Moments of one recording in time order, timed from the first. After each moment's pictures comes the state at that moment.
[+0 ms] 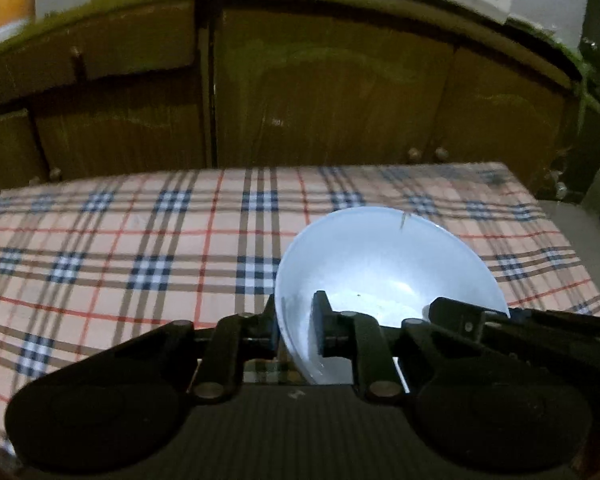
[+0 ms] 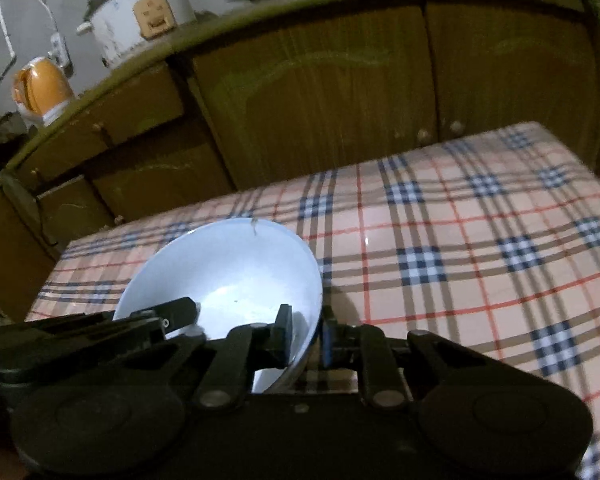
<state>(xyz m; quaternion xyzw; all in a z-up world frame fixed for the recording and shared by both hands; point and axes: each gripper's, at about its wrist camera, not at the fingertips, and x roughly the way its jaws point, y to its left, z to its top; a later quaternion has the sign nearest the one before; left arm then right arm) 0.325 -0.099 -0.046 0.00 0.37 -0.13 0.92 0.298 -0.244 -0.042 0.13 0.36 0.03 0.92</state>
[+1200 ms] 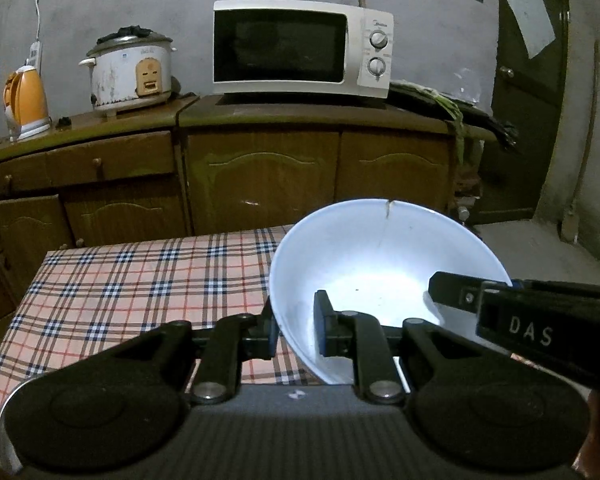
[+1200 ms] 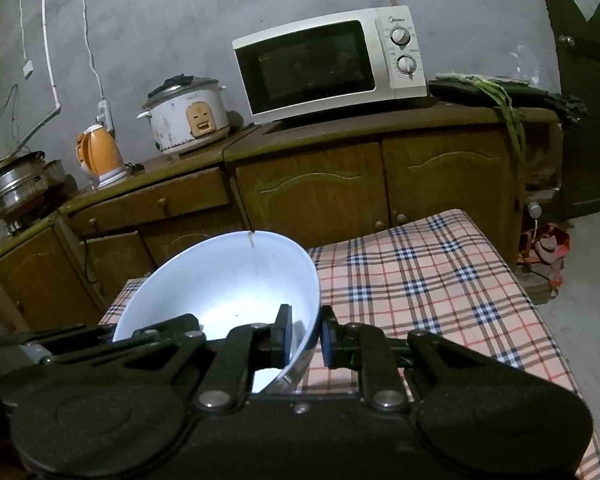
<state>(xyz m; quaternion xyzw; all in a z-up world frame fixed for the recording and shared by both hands) 0.129 -0.131 0.051 0.03 0.27 -0.17 0.95 0.063 -0.259 0.094 0.11 0.25 0.01 0.96</state>
